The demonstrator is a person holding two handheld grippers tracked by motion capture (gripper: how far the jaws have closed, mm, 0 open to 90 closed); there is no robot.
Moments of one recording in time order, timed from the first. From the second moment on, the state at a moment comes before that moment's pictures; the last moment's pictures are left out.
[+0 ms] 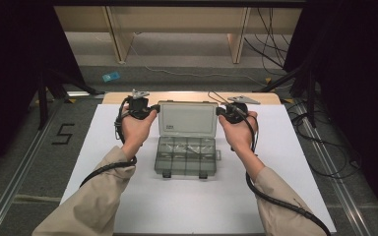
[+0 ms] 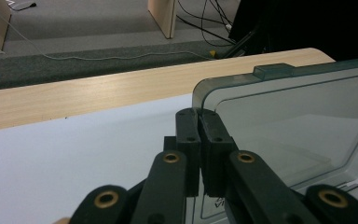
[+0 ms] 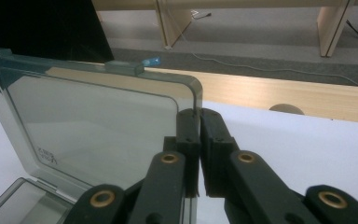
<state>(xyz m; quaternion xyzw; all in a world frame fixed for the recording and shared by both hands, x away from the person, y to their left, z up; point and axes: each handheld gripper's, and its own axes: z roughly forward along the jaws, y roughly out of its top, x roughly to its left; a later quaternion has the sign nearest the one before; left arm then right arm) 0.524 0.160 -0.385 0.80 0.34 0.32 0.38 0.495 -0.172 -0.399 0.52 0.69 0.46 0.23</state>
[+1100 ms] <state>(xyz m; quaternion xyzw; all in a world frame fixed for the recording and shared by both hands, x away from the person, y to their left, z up) 0.495 0.159 -0.383 0.79 0.33 0.33 0.40 0.471 -0.176 -0.399 0.49 0.69 0.47 0.24</state>
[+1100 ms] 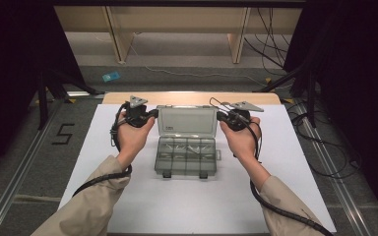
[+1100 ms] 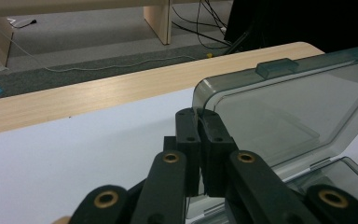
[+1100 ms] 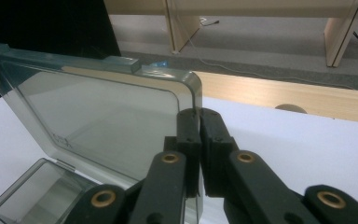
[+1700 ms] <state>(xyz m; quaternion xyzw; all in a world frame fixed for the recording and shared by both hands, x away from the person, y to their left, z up) 0.483 0.159 -0.384 0.79 0.32 0.33 0.40 0.459 -0.176 -0.400 0.48 0.70 0.47 0.24</state>
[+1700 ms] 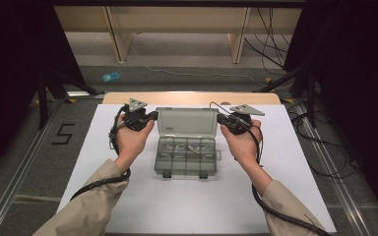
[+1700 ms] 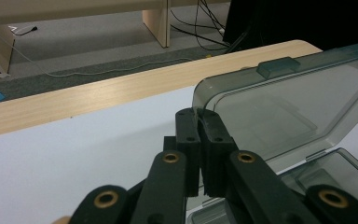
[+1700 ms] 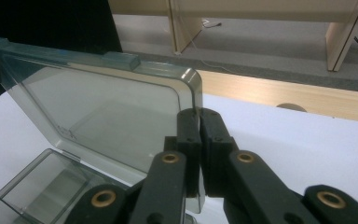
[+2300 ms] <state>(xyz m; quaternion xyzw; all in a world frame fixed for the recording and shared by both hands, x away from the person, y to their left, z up) 0.472 0.159 -0.386 0.79 0.32 0.33 0.40 0.448 -0.177 -0.403 0.47 0.70 0.48 0.25</state>
